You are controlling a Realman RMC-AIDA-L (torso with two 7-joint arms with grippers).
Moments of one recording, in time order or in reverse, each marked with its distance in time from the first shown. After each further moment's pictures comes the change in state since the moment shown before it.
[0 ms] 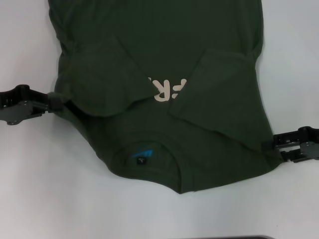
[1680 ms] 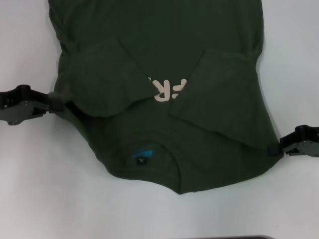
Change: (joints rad) left arm -0.002 0.001 0.008 -0.001 -0.005 0.007 -0.003; right arm 0.011 0.005 -0.024 -0.012 0.013 -0.011 -0.015
